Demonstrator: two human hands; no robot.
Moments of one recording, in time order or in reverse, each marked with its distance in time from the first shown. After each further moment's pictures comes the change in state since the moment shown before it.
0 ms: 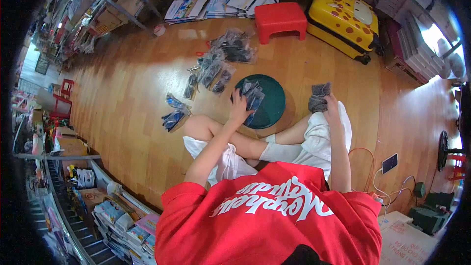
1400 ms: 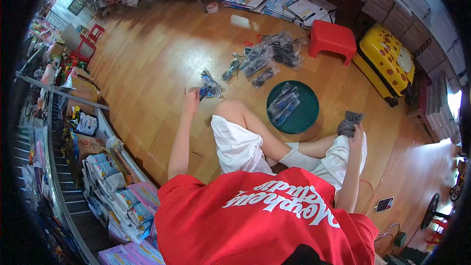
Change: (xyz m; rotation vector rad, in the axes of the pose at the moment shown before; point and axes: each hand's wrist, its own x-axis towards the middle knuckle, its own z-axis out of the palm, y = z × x) left_hand -0.122 -0.220 -0.175 0.209 0.387 -0.341; right_hand -0.010 0.001 -0.024 -1.195 -0.096 -0.665
